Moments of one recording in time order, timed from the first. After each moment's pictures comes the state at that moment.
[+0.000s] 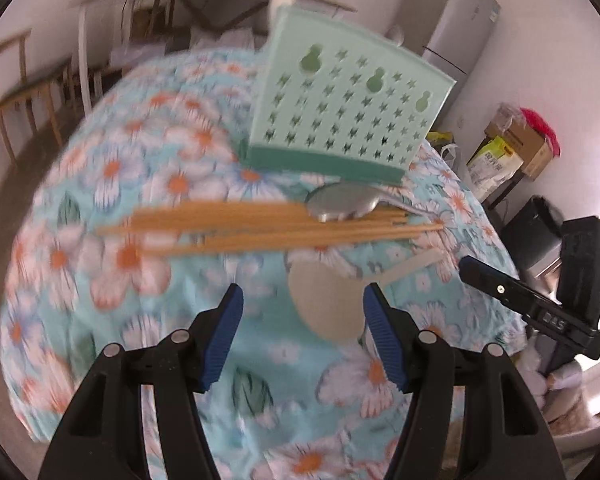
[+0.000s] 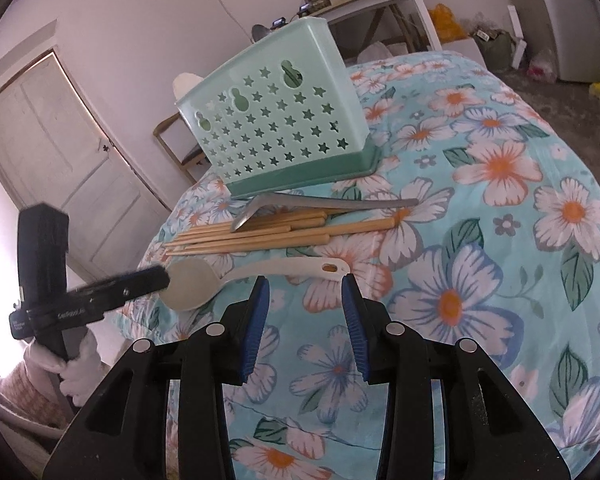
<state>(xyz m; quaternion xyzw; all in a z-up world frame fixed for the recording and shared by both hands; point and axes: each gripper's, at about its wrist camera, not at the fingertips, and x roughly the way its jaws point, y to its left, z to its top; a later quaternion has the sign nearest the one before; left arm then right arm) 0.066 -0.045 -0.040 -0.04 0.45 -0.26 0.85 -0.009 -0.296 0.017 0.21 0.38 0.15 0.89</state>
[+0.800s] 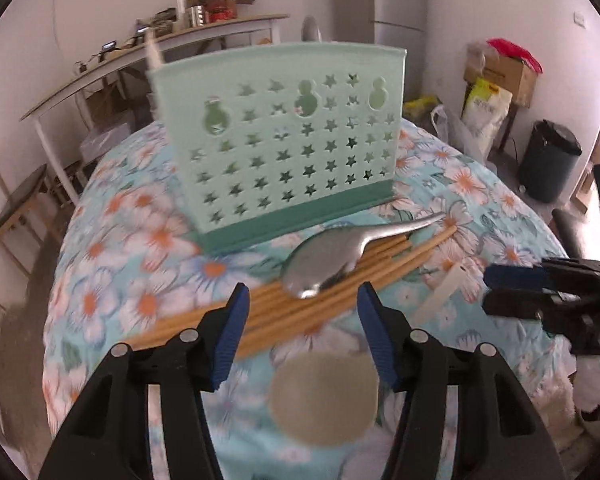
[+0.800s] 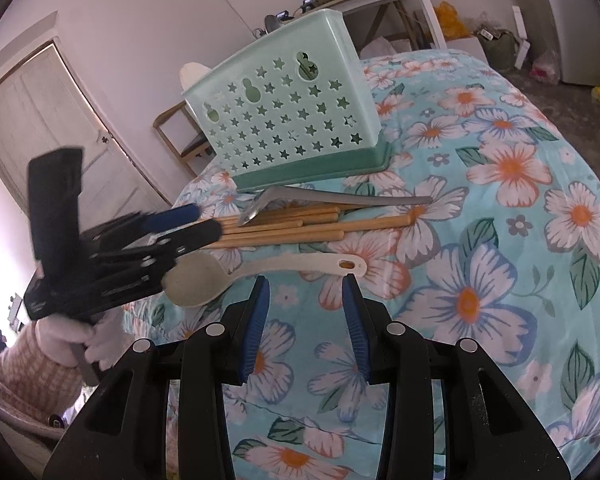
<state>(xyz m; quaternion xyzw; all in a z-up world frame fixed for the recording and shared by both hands) 0.097 -0.115 -0.030 0.15 0.37 -0.29 0.87 -0.007 -0.283 0.022 0.19 0.39 0.15 0.89</state>
